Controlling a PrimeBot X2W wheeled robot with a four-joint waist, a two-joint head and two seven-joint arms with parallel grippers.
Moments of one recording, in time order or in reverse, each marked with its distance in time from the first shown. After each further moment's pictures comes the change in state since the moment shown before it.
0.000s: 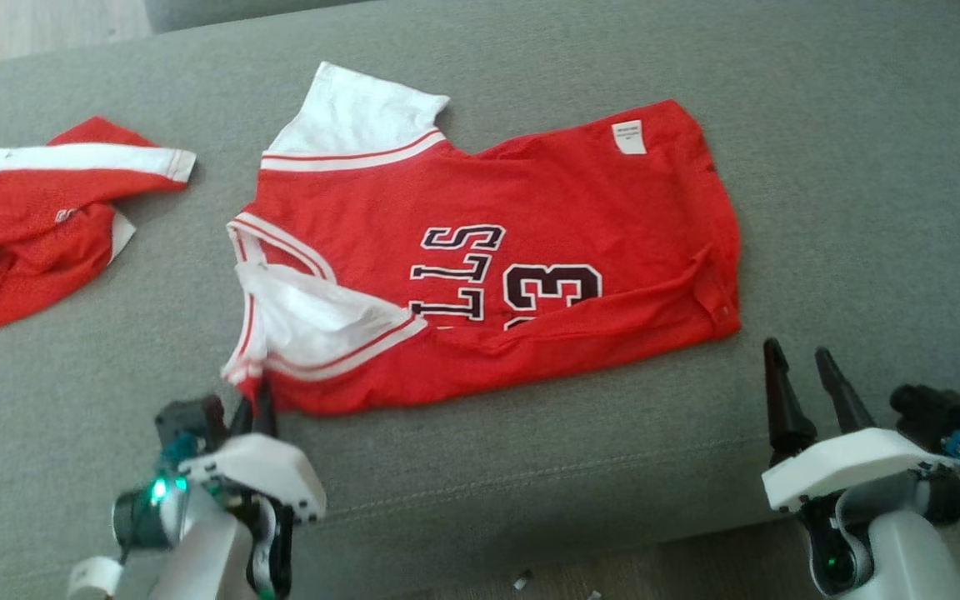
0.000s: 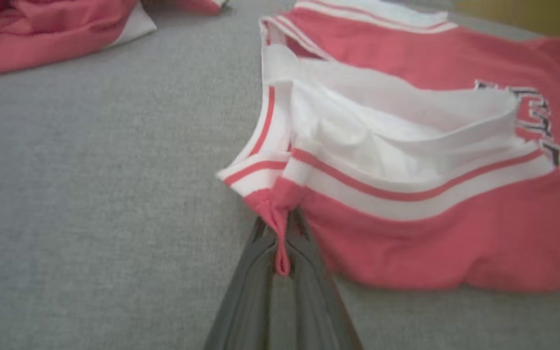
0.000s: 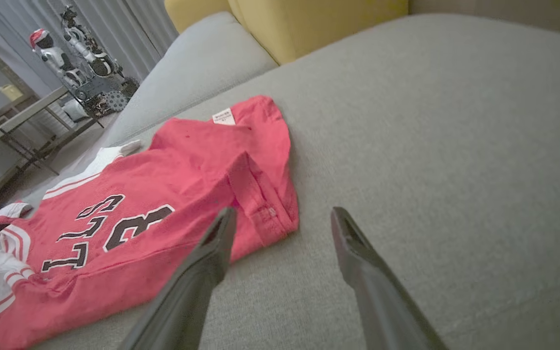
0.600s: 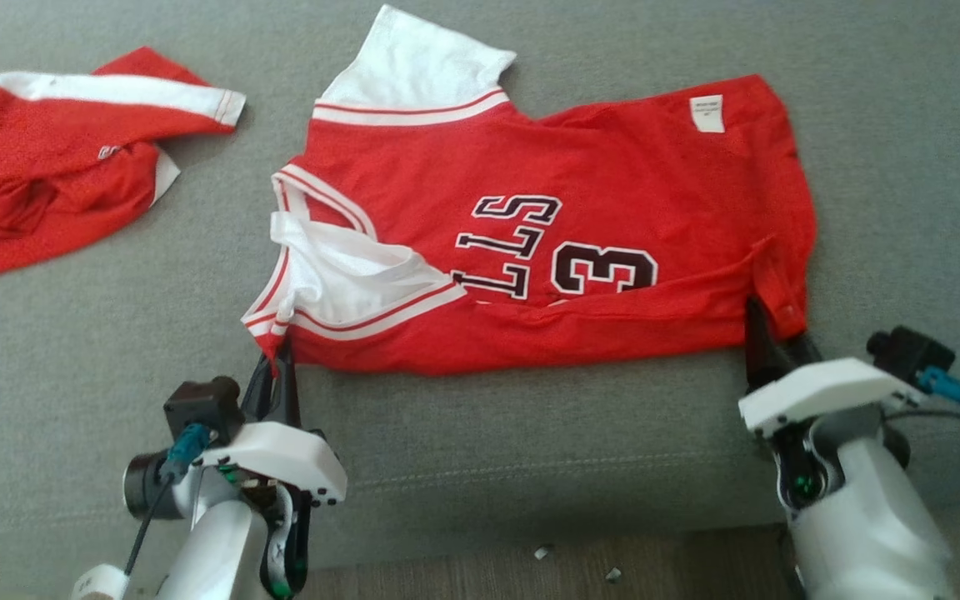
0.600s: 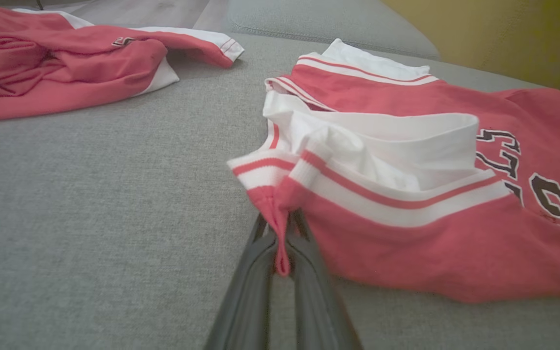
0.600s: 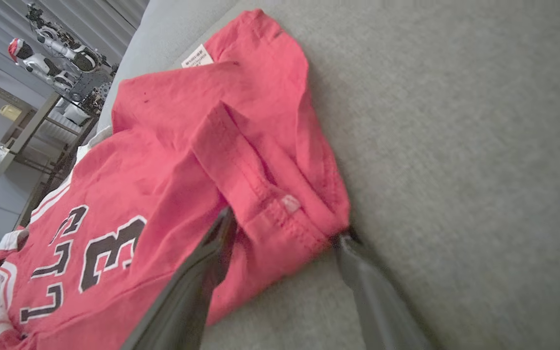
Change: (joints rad) left arm 0.064 -0.001 -0.018 -0.279 0.047 0.006 0.000; right arm -0.284 0.007 -0.018 0.435 0.222 0.000 -0.009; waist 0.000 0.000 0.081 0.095
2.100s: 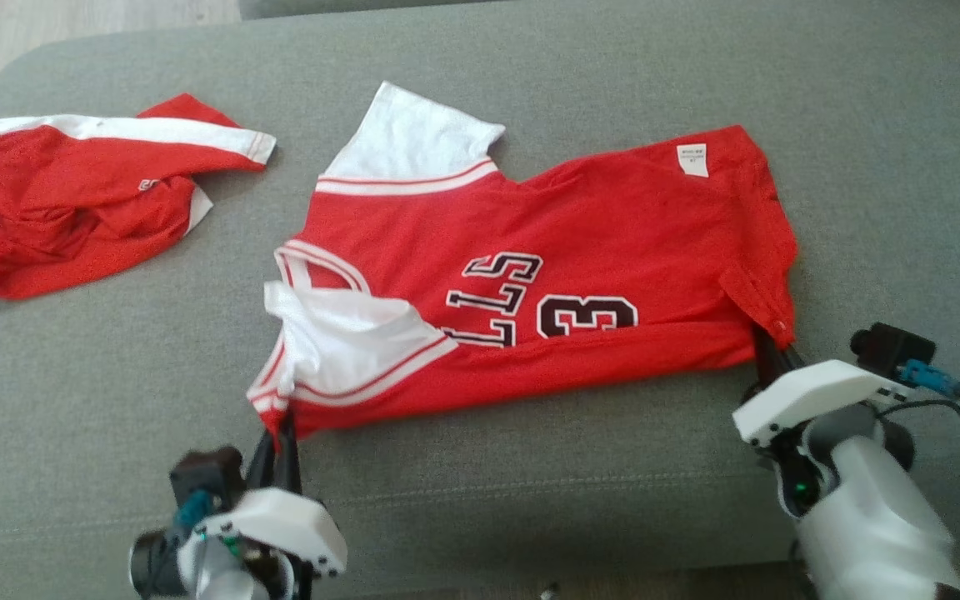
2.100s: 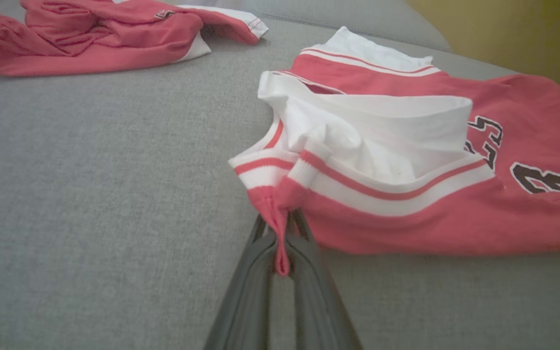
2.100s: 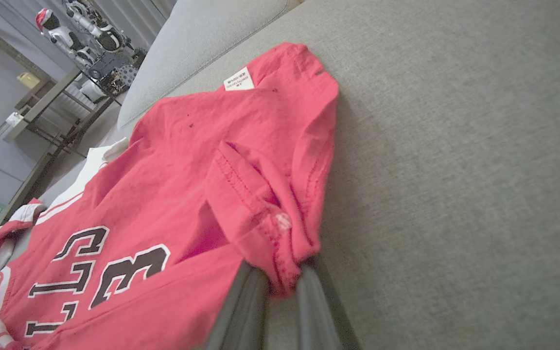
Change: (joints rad) left arm 0.117 0.000 -0.006 0.000 -0.032 0.011 0.000; right arm -0.072 -0.049 0.089 0.159 -0.045 0.000 -0.064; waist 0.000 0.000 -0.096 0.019
